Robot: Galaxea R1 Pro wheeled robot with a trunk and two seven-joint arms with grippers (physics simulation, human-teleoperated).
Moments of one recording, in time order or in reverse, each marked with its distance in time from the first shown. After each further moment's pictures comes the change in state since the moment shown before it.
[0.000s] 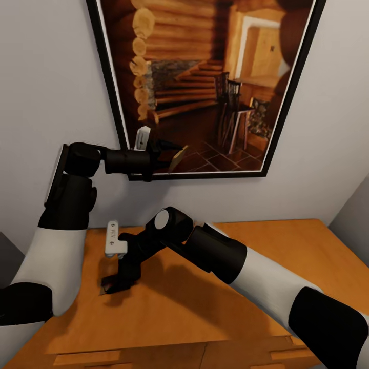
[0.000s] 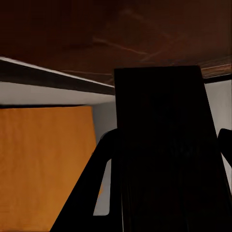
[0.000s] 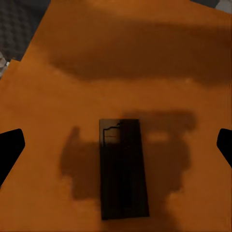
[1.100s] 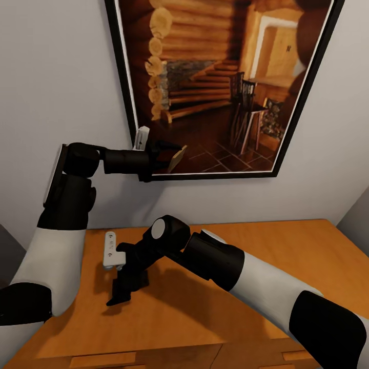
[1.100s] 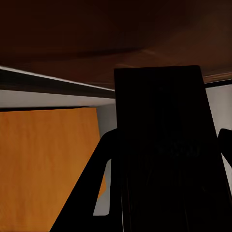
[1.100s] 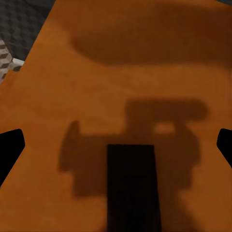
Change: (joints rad) left arm 0.002 0.005 0.002 -0.001 0.000 0.002 -0.001; right arm 0.022 0.000 0.049 0.000 0.005 0.001 0.004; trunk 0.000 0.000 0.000
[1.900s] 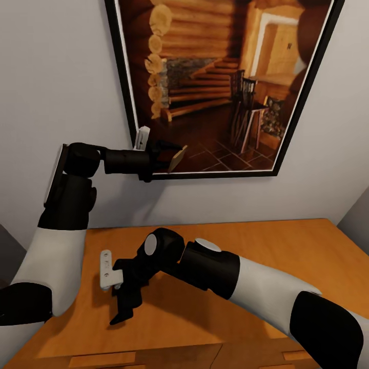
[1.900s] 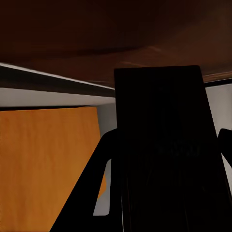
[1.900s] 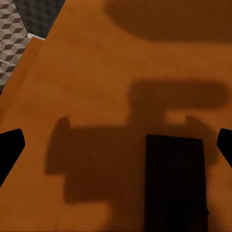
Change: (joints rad) left arm 0.000 -0.003 -0.001 0.001 0.000 0.000 0.000; right arm 0.000 0.000 0.118 0.006 -0.002 0.008 0.002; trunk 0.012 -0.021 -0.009
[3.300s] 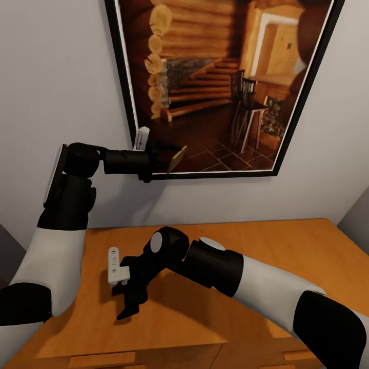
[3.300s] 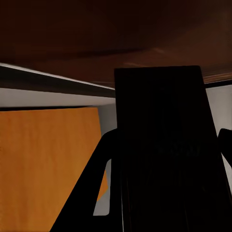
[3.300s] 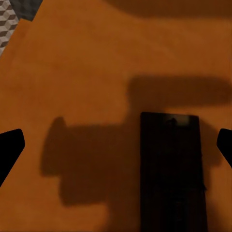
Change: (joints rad) left arm 0.001 0.004 -0.001 0.000 0.000 0.000 0.001; right arm 0.000 -0.028 -0.007 0.005 -0.006 0.007 -0.005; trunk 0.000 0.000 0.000
